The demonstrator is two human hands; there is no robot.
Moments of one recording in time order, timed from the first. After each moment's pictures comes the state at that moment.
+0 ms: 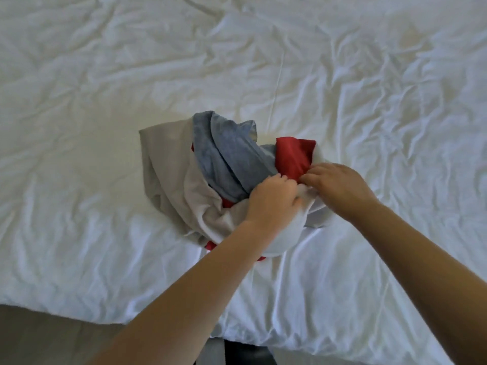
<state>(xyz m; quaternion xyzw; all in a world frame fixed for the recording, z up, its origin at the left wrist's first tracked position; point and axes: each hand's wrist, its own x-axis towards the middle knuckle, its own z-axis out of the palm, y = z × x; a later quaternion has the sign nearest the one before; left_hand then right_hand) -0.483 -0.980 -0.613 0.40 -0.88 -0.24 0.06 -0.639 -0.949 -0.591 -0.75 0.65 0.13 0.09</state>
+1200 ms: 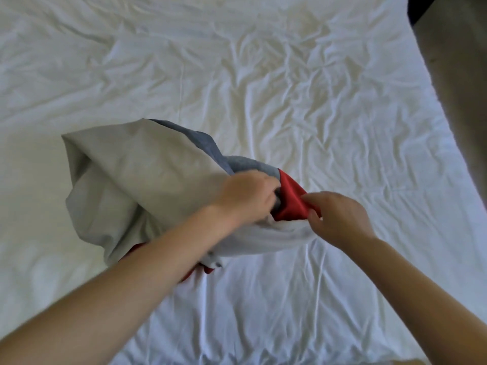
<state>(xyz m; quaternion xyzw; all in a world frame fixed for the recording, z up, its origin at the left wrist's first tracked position) -0.644 -0.945 -0.612 0.24 -0.94 -0.25 -0.01 -0.790 -0.805 -0.612 -0.52 0.83 -0.02 0.20</state>
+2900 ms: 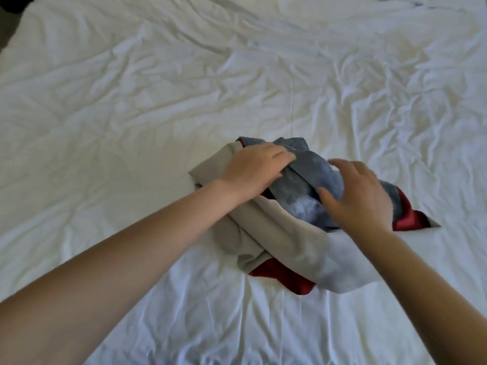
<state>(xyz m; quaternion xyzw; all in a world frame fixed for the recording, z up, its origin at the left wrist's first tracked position) -0.409 -1.131 -0.583 0.17 -0.97 -0.15 0.10 -0.557 -0.980 -0.563 -0.47 0.87 -0.12 0.10</state>
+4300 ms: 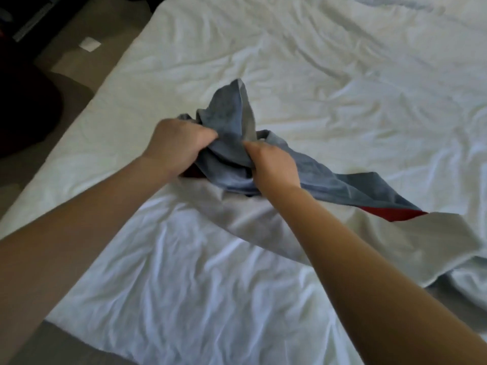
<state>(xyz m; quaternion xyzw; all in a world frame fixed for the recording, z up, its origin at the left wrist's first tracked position) -0.128 -1.305 -0.554 0.43 -0.90 0.07 0.00 -0.307 -1.248 -0.584 -0.74 0.65 -0.08 0.16</state>
